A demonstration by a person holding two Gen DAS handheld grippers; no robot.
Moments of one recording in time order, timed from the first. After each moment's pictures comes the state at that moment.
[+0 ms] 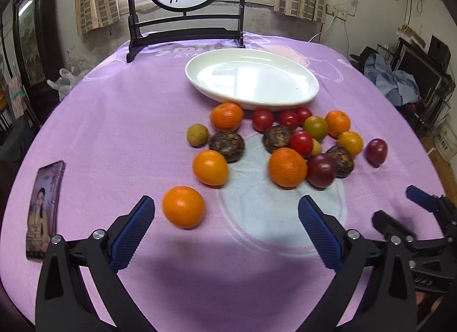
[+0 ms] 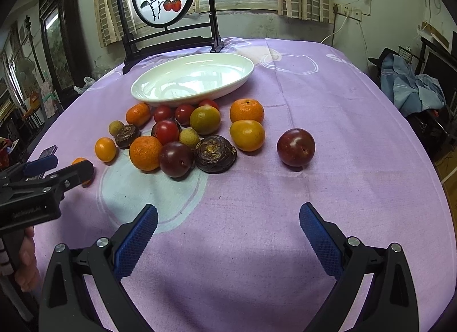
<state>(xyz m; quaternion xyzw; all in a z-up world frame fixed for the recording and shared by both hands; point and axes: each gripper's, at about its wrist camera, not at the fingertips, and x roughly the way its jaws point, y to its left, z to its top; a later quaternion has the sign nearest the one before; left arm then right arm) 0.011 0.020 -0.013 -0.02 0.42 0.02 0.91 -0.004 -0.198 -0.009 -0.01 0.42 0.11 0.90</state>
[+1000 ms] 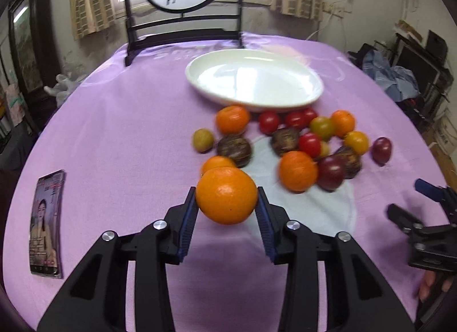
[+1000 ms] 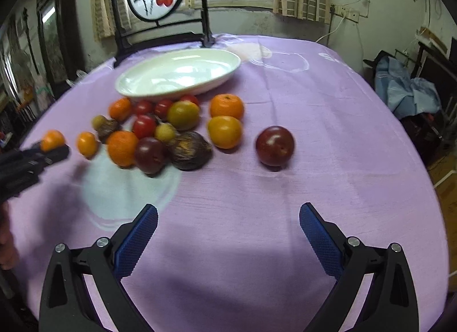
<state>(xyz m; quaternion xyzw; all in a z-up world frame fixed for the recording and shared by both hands) 0.015 0.026 -0.009 -0.01 0.42 0.00 0.91 0.007 -0.215 -0.019 -0.05 0.43 0.08 0.90</state>
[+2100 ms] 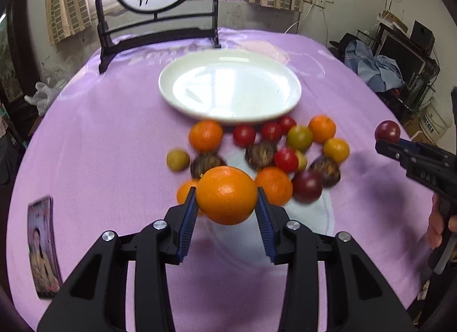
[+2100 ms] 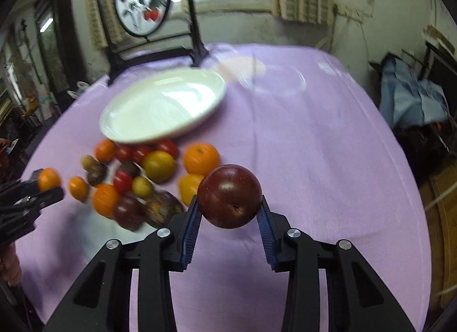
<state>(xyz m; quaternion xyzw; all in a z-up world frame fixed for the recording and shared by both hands) 0.052 0.016 0.020 0.00 0.44 -0.05 0.90 0.069 -0.236 0.024 -0.02 0.42 0.12 0.90</state>
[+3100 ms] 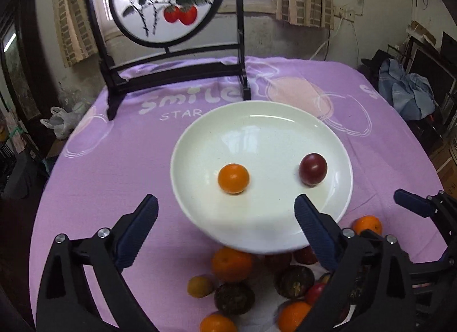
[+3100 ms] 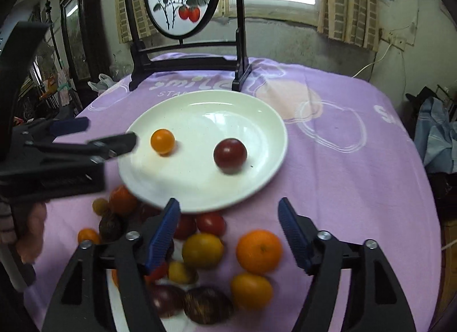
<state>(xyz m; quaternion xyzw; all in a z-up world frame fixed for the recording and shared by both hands) 0.173 0.018 0.048 0.03 0.41 0.03 0.91 0.141 -0.161 0.031 -0.06 0.41 0.17 0.89</state>
